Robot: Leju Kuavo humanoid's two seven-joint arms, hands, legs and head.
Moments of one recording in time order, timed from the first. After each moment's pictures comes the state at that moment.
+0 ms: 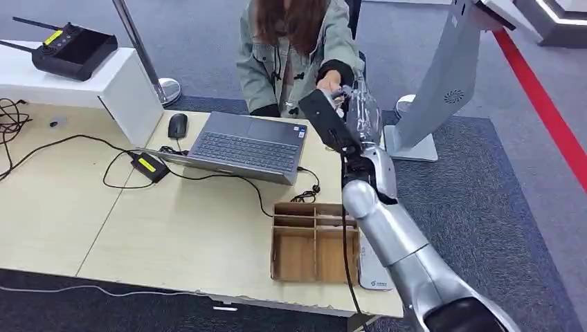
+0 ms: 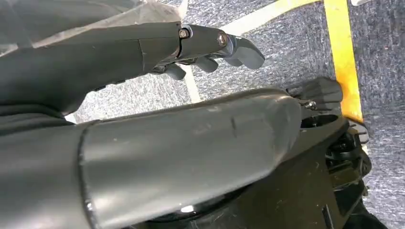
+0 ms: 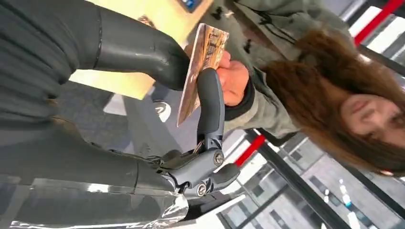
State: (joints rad) left arm -0.18 -0.30 1.41 -0.12 -1.52 -0.30 -0.17; right arm -0.78 0.09 0.45 -0.80 0.64 -0.34 0.15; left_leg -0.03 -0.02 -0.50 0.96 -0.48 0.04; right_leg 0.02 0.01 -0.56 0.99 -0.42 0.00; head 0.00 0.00
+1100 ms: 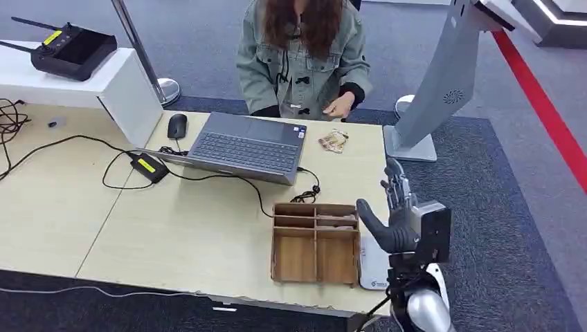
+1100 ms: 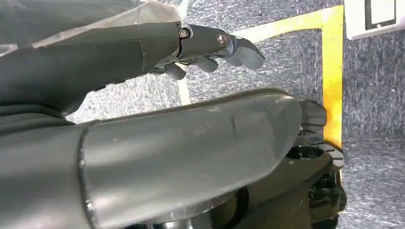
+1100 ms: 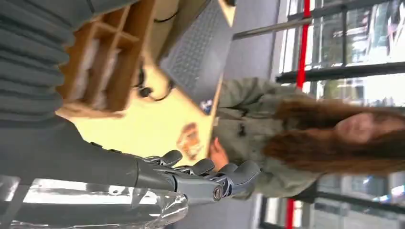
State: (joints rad) left arm -0.16 -0.29 1.47 -0.12 -1.43 -0.22 -0.22; right arm -0.06 -0.07 0.28 -1.44 -0.07 -0.19 -0.24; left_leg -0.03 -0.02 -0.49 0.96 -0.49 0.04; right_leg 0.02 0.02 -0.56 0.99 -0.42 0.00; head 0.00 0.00
